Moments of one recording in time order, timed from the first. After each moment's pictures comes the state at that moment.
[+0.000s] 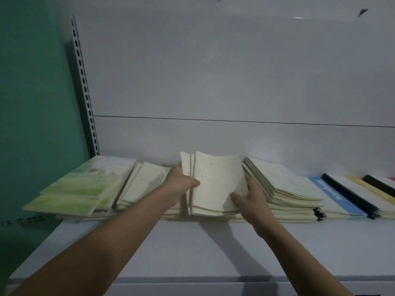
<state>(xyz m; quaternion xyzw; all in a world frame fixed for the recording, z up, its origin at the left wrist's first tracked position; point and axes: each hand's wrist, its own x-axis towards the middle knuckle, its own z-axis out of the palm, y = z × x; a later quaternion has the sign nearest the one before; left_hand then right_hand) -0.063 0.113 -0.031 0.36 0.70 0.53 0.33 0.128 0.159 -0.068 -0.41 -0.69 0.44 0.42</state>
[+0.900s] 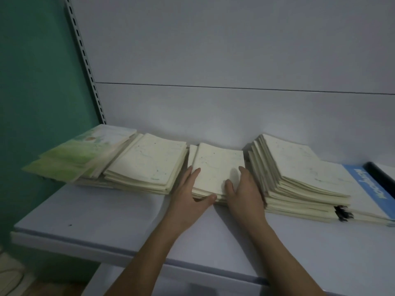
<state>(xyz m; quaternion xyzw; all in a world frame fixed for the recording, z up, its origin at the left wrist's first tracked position) 0.004 0.109 -0.138 0.47 0.74 0.48 0.10 0.124 0.208 -0.134 -0.42 -0.79 0.26 0.36</state>
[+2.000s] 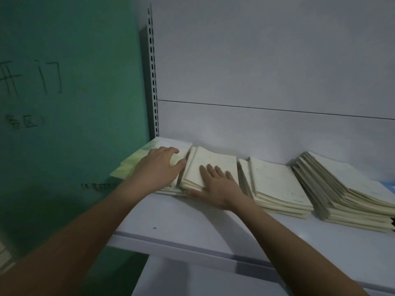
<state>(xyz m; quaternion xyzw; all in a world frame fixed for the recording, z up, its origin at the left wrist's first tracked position) -0.182 -0.038 -0.015 0.48 0.85 0.22 -0.04 -0.049 0.098 -0.076 -0.26 -0.96 0.05 0.07</state>
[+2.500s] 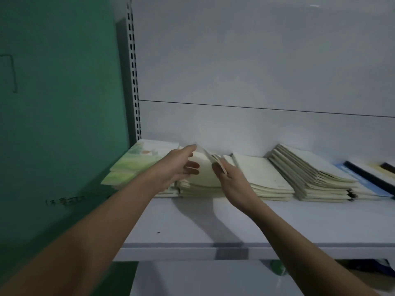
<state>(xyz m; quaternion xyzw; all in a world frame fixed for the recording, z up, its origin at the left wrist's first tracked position) -0.173 -0.016 -0.005 0.39 0.63 0.53 0.42 -0.015 0.047 -0.054 -0.28 -0.83 0.31 0.35</state>
